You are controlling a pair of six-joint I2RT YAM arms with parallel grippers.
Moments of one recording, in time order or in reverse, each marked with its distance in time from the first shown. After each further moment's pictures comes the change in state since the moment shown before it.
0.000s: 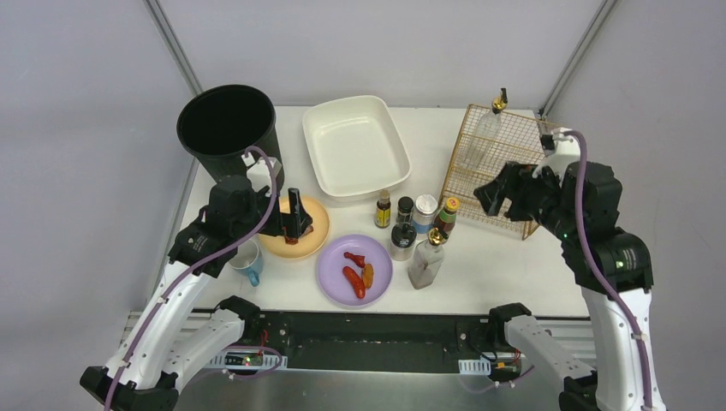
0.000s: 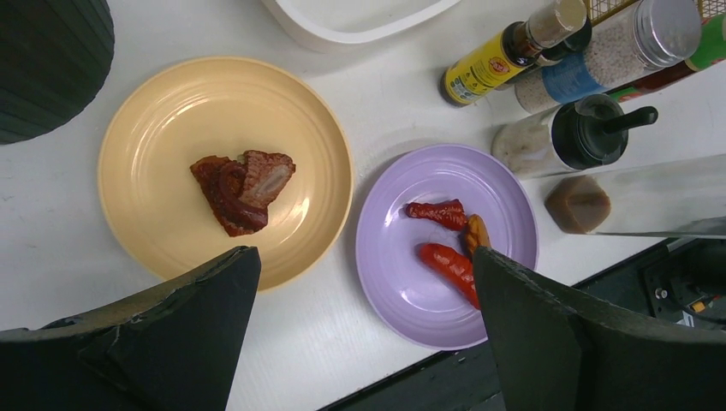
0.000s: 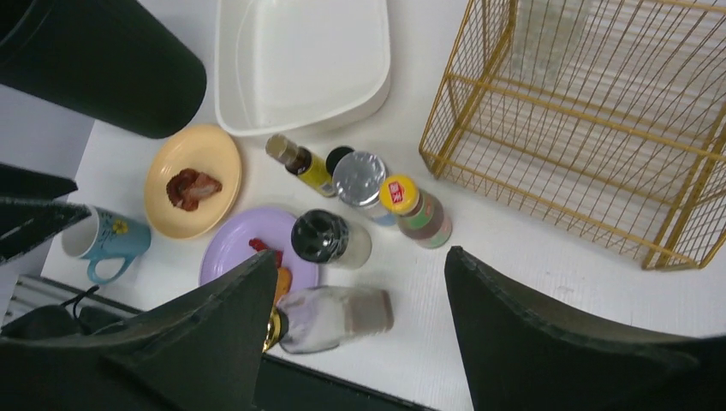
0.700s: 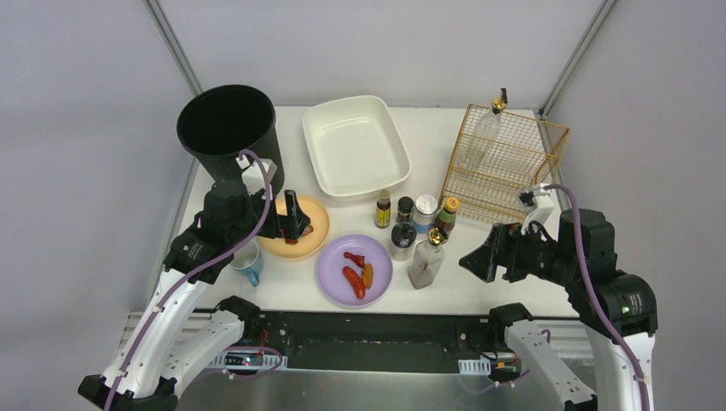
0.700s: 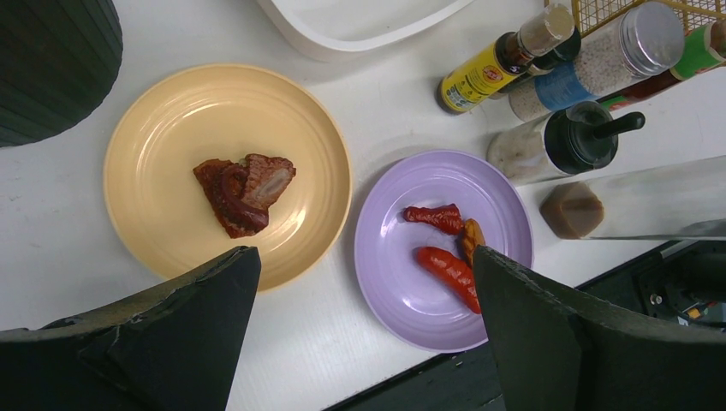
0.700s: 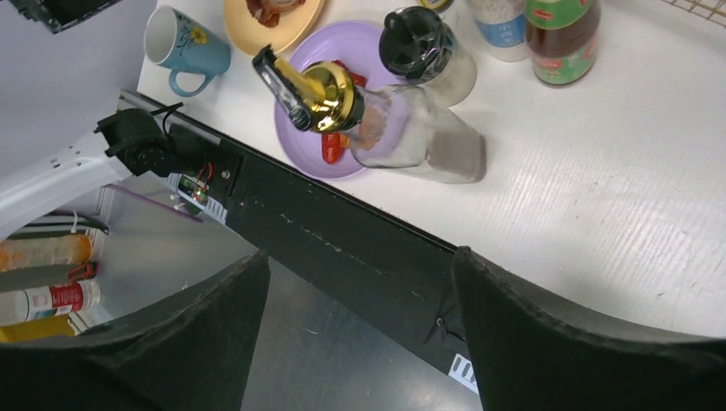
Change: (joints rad) left arm 0.000 -0.052 -0.011 0.002 -0.014 -0.013; right arm 0.002 -0.207 -0.139 -0.332 -0.339 0.000
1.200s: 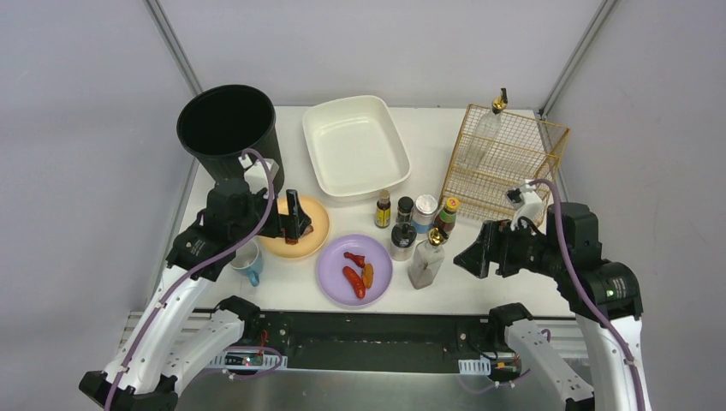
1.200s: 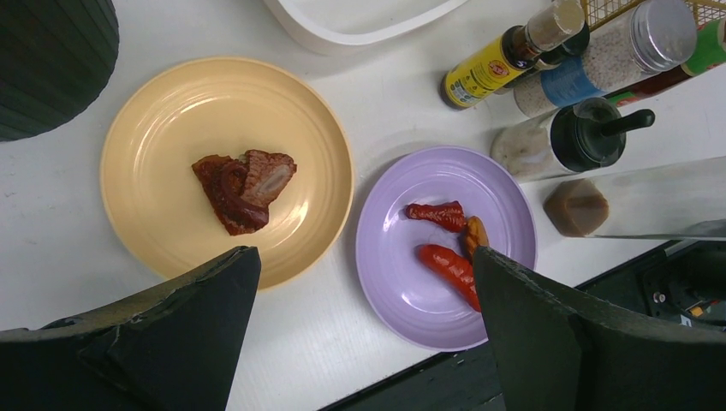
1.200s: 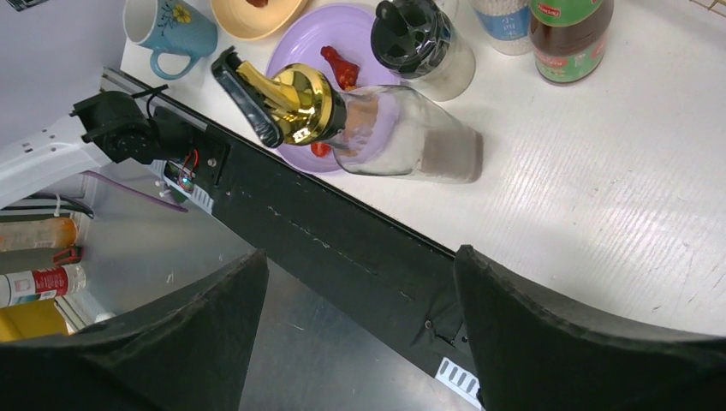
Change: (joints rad) left arm 0.000 0.014 -0.002 0.000 0.001 0.000; right arm 0.004 0.000 -0.076 0.040 -0.032 -0.036
